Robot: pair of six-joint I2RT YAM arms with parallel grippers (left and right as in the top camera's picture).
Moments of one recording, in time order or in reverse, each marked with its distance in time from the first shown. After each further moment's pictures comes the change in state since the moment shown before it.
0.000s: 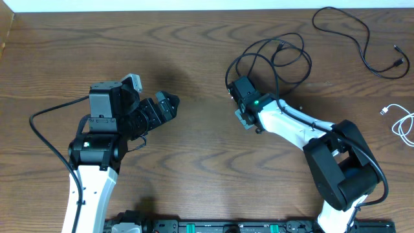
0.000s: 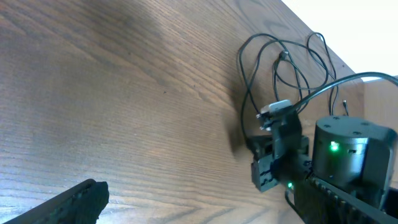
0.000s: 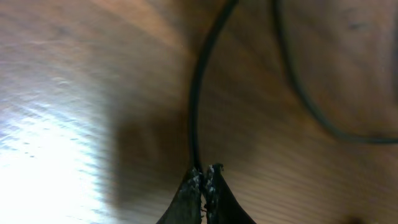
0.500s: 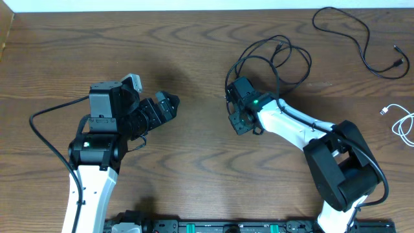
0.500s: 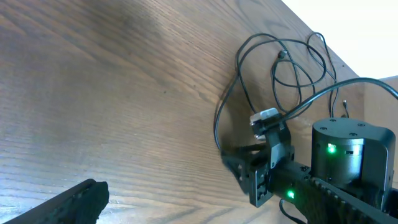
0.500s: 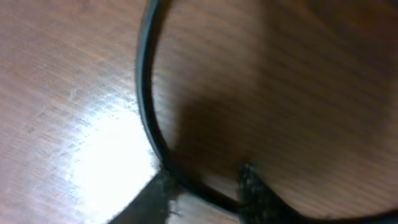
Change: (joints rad) left arm 0.000 0.000 0.000 0.000 0.000 0.000; right arm 0.004 0.000 0.000 -0.059 -0.278 0.128
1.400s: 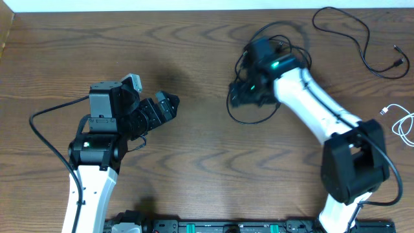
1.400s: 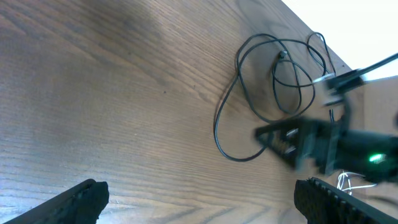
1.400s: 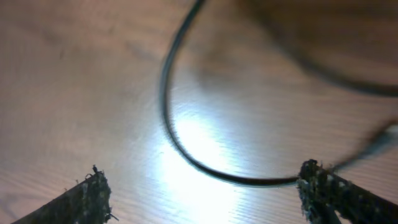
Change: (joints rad) left arm 0.000 0.000 0.000 0.000 0.000 0.000; right arm -0.124 0.010 0.339 -0.327 -0.205 0.220
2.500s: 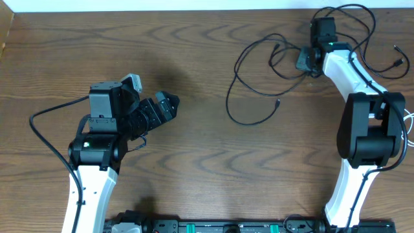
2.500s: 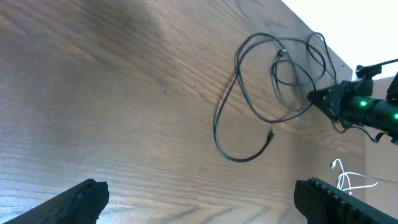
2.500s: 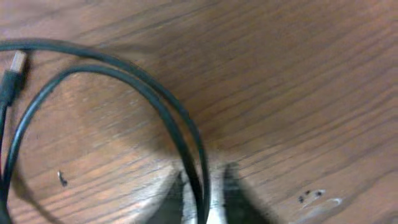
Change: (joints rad) left arm 0.000 0.000 0.000 0.000 0.000 0.000; right arm -0.429 0.235 0.126 0.300 0.303 0.045
